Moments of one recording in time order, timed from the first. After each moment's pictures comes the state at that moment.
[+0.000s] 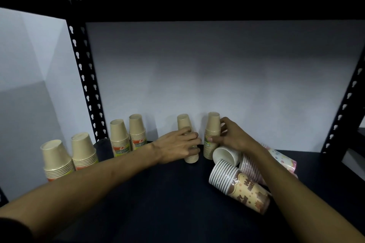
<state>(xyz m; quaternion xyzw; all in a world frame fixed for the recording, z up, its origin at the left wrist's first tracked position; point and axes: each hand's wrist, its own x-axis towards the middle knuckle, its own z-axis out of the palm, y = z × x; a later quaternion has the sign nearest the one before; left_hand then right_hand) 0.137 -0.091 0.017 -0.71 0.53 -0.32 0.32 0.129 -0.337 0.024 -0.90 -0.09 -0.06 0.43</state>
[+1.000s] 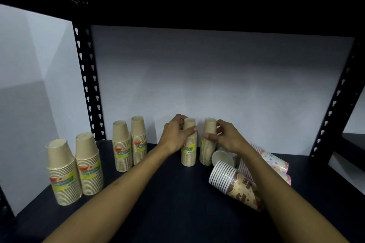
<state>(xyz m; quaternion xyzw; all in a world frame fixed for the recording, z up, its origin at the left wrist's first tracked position) 0.130 -0.107 0.030 -0.83 0.17 -0.13 -0.52 0.118 -0.316 0.032 -0.90 -0.06 -0.12 0.42</state>
